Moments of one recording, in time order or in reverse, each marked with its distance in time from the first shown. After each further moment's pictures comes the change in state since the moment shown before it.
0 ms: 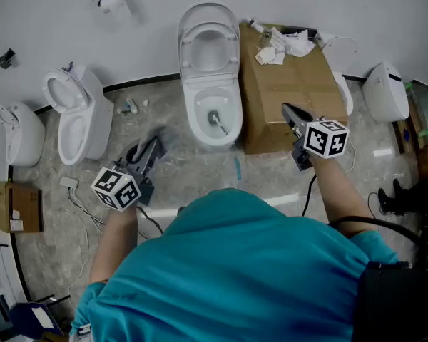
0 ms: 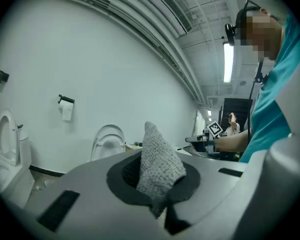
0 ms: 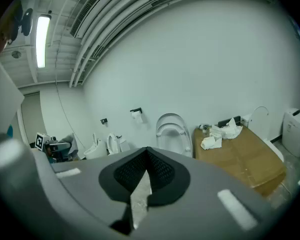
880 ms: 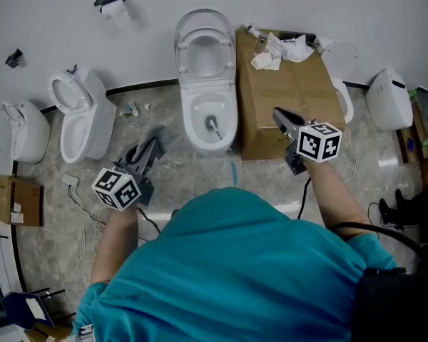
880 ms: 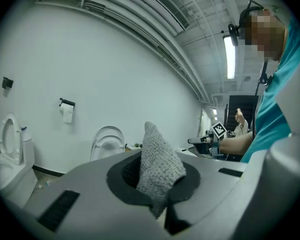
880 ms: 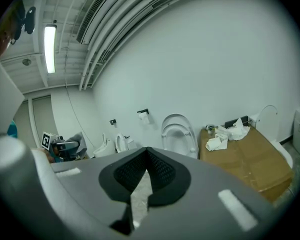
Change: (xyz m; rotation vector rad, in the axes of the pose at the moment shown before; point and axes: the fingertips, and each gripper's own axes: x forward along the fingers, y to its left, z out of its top) left arm 0.030 -0.053 -0.001 0.011 -0.015 0.070; right arm -0.028 -0.021 0.001 -0.012 0.000 0.115
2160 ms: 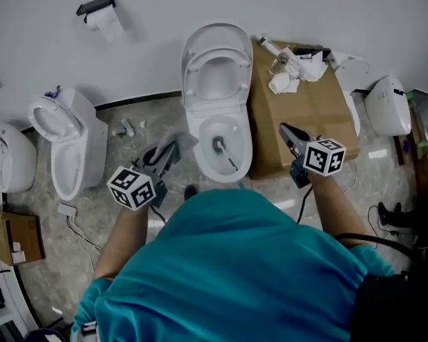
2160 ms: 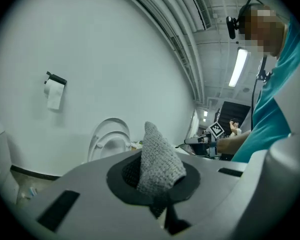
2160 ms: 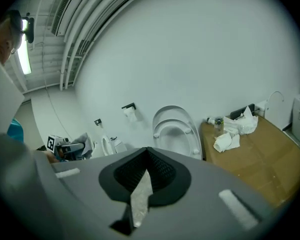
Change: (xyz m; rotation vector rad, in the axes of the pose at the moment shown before) left arm 0.148 0.211 0.005 -0.082 0.094 -0.178; right arm 0.209 -0.054 0.024 0.108 0.063 -0.103
